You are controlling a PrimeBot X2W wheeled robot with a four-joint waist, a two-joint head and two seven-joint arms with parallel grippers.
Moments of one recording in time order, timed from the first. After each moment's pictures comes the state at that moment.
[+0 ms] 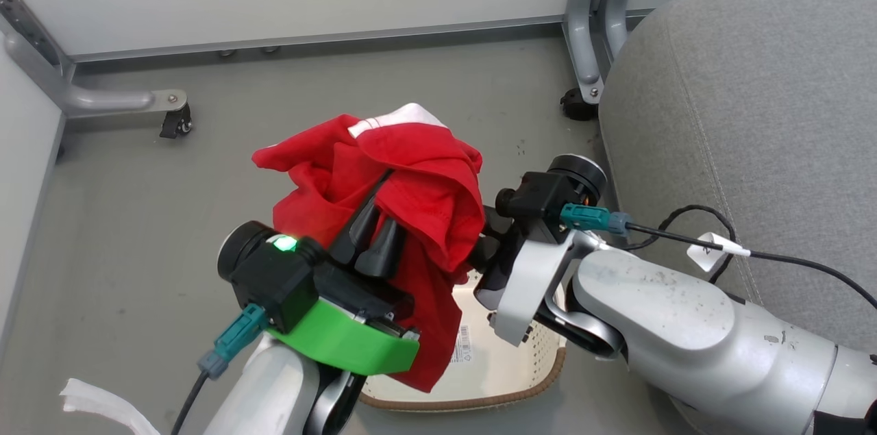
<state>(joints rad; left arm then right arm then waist) -0.27 0.12 -0.49 -0.07 -0.39 -0.11 -0.22 -0.83 -0.32 1.17 0.30 0.75 0.13 -0.26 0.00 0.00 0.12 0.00</state>
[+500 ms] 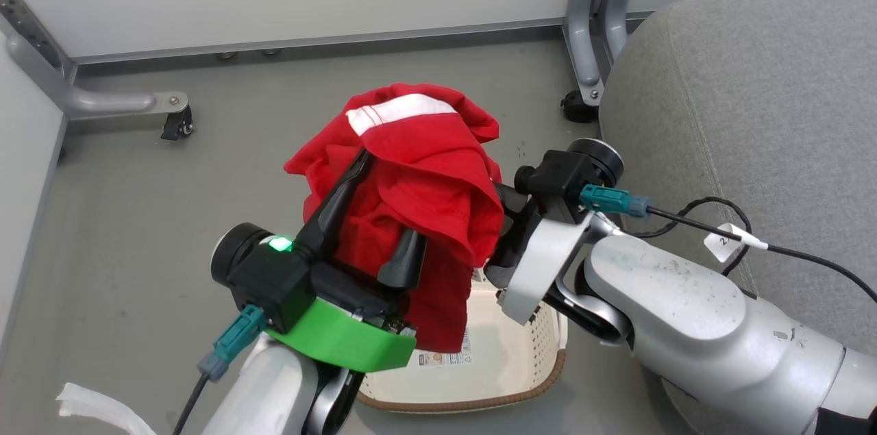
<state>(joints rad) -0.27 0.13 -0.49 -0.06 -0.38 -0.08 -0.22 -0.81 -0.32 1.07 0.31 0.72 0.13 -0.26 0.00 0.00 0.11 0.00</state>
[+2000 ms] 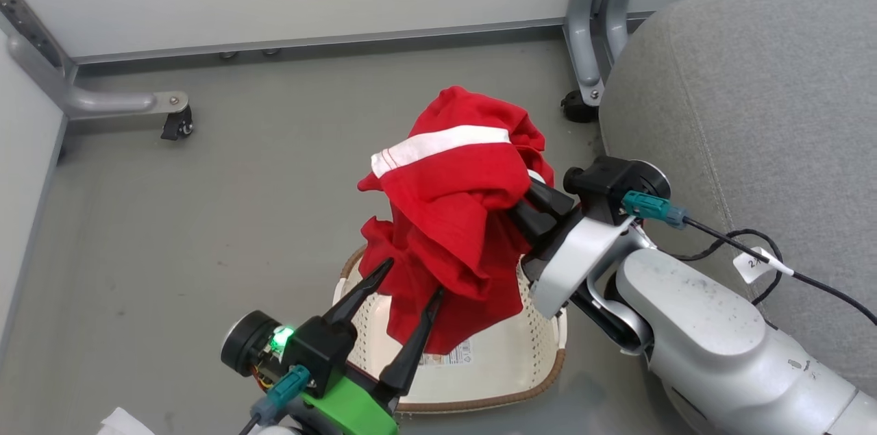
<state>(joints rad) -0.14 0.27 -0.61 0.00 -0.32 -0.07 -0.10 -0.66 -0.29 0.86 0.40 0.63 0.13 -0.26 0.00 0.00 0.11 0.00</state>
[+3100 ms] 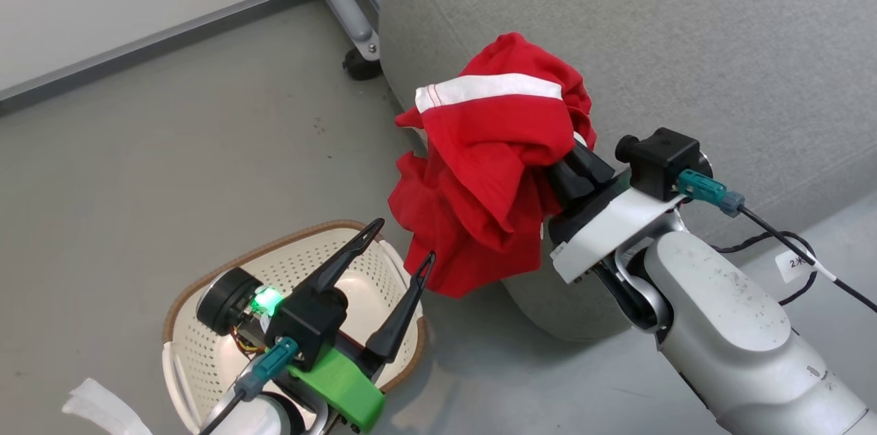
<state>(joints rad) -0.22 0.34 -0.62 -0.09 -0.31 -0.06 -0.04 -0.58 -0.24 0.61 0.35 0.53 0.13 -0.26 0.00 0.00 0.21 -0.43</state>
